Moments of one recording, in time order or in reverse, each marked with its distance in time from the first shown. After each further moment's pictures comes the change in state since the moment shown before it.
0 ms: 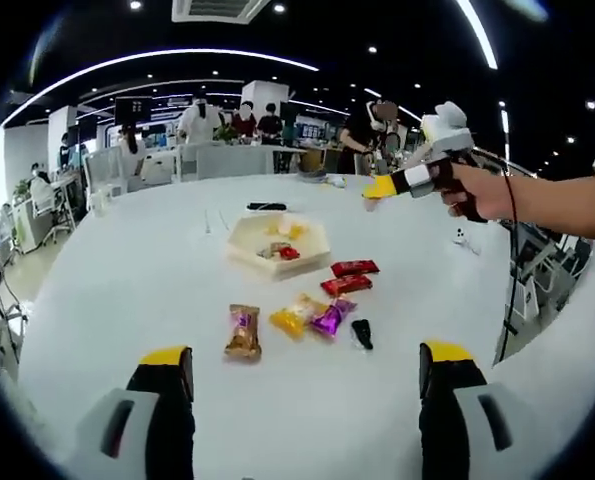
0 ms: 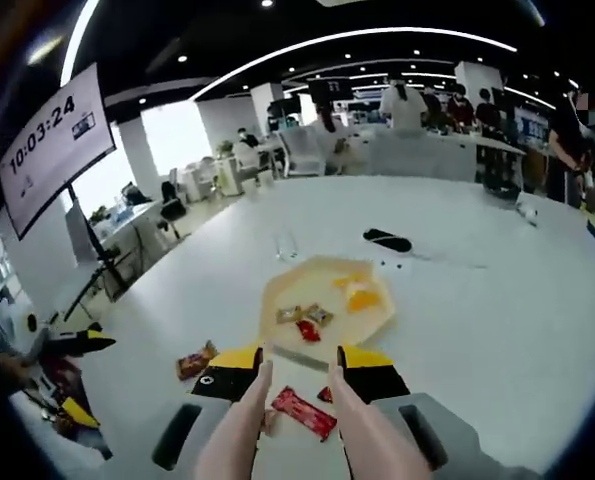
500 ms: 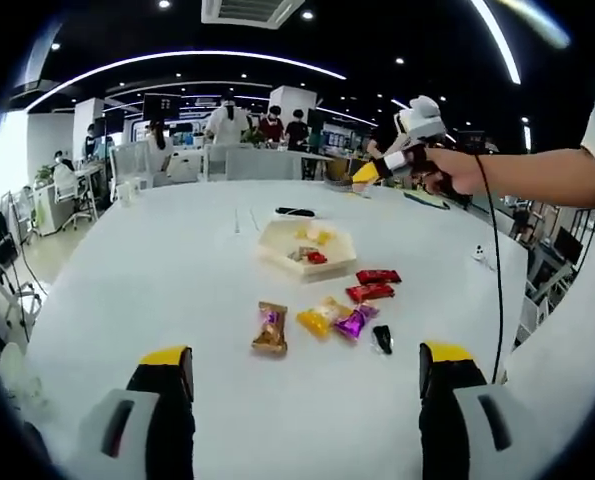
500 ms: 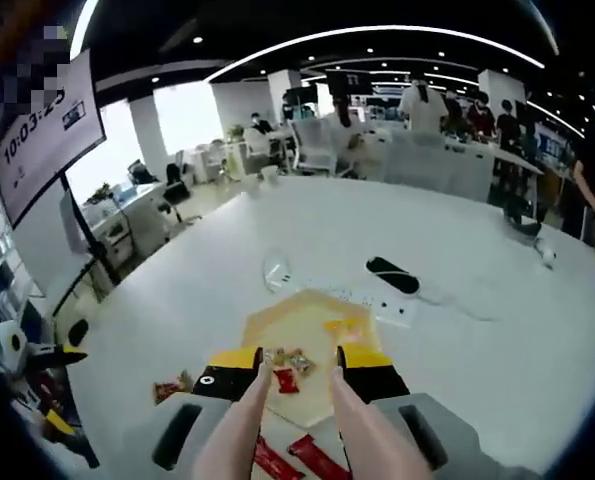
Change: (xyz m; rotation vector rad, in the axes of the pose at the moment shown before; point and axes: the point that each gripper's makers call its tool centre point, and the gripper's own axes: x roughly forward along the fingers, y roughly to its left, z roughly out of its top) left arm -0.016 0.023 -0.002 -0.078 -0.035 0.097; right arm 0.063 -0.033 0.073 -0.103 0.067 0.021
